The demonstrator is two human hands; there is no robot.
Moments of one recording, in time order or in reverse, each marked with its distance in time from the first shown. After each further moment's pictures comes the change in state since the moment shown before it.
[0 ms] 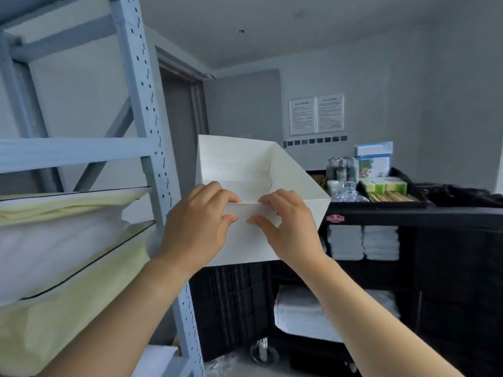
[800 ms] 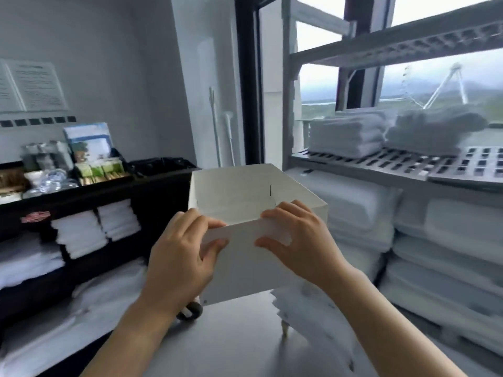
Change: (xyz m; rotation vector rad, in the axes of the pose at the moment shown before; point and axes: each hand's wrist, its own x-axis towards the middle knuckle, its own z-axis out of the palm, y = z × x) left_hand -0.035 0.480 0.020 -1.031 -0.061 0.347; right_hand -0.253 -0.042 -0.510 -0.969 -0.005 0.420
